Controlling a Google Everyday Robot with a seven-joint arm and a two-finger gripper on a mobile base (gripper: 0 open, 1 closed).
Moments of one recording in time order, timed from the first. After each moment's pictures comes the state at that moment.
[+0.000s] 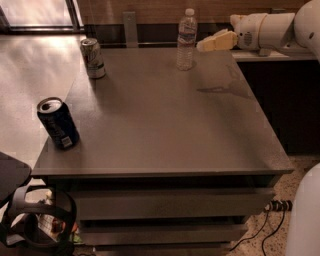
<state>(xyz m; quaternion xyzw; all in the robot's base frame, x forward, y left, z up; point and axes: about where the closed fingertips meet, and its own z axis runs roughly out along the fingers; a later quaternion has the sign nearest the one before) 0.792 -0.186 0.964 -0.36 0.70 0.21 0.58</state>
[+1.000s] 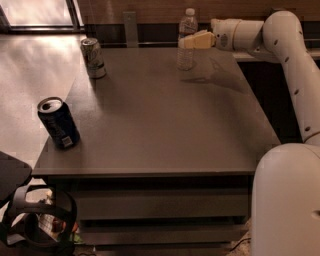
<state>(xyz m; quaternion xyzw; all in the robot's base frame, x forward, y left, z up) 0.848 -0.138 0.942 -0.33 0.69 0.26 0.59</state>
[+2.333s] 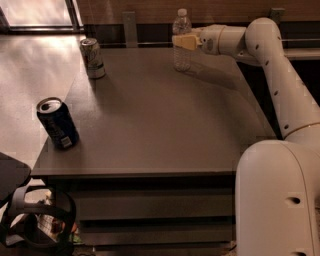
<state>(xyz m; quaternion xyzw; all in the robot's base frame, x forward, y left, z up) 0.869 -0.100 0.919 -0.33 0.68 0.28 0.59</state>
